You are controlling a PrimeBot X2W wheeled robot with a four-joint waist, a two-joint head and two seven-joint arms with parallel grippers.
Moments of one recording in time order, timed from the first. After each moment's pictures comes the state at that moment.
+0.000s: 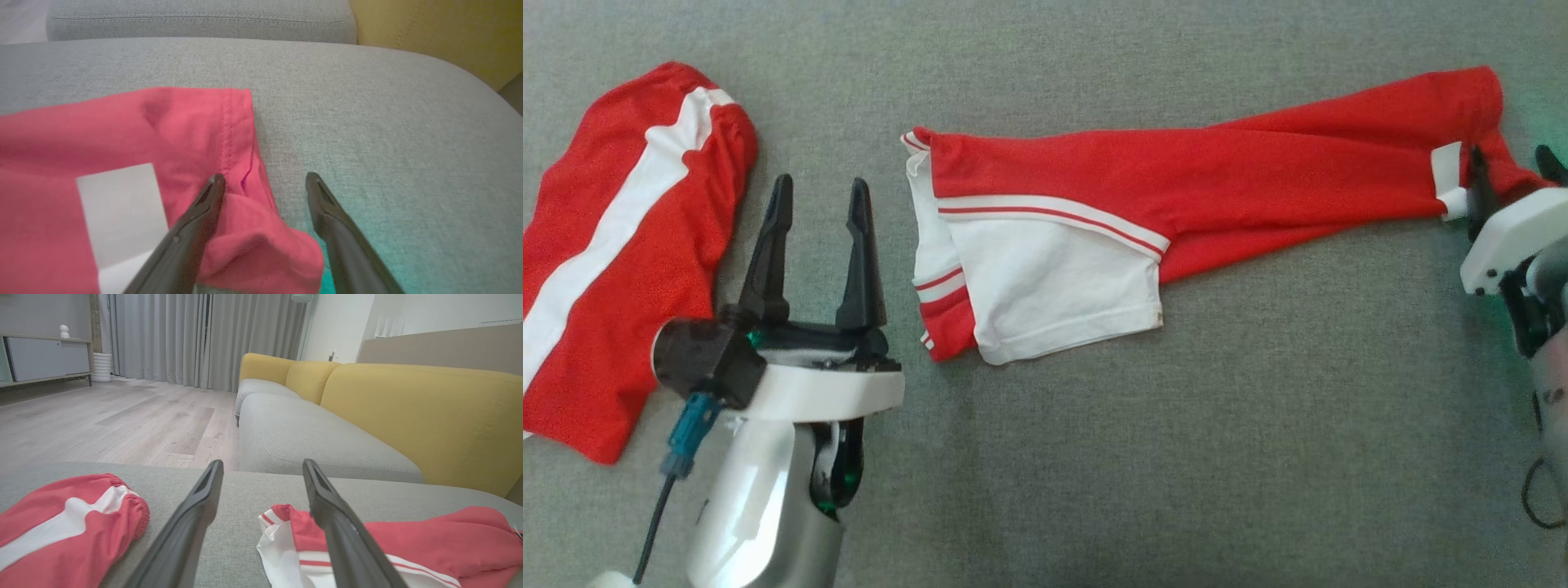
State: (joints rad) left arm -0.30 0.05 -0.18 0.16 -0.26 -0.06 -0.26; right arm -0.76 -0.32 -0.02 1.02 0.11 0.13 -0.03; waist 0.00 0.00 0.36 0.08
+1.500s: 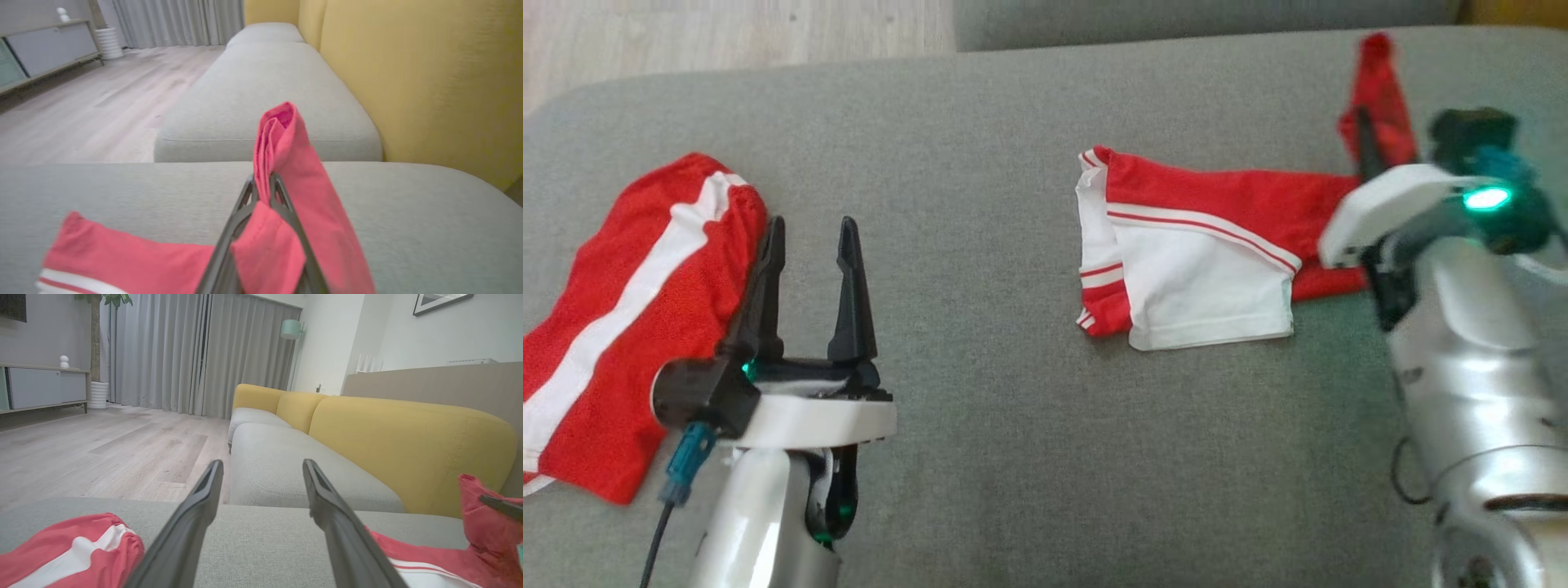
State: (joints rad) left arm -0.24 0.04 -0.14 0.18 -0.26 -0.08 -0.26; right arm -0.83 -0.09 -0.11 1.04 -0.06 0.13 -0.16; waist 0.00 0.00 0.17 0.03
